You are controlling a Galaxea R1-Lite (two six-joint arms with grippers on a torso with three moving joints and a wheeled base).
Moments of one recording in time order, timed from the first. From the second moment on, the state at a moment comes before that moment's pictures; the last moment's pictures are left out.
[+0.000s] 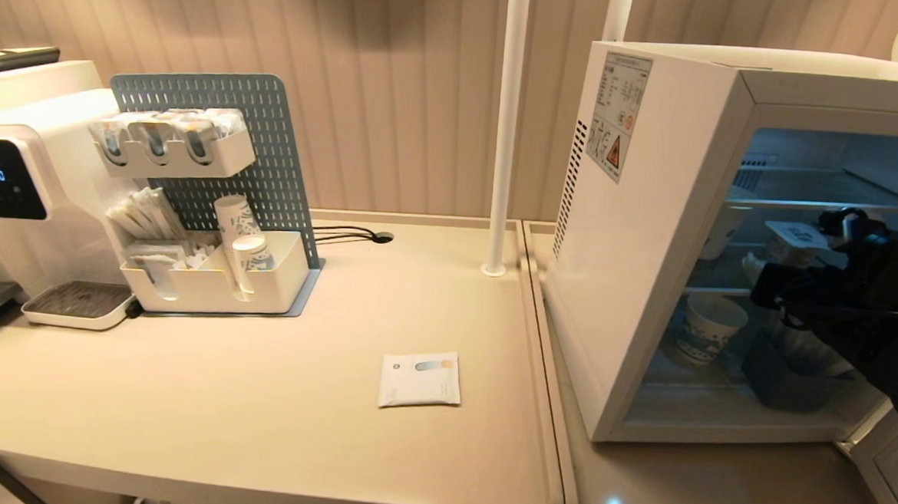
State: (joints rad) left arm 0.00 0.00 0.00 -0.01 0.00 -0.02; right arm -0.07 1.86 -0.73 -0.95 -0.18 0.06
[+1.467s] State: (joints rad) left arm 0.00 0.00 0.00 -0.01 0.00 -0.02; right arm -0.01 1.16 -0.36 -0.72 -0.08 0.05
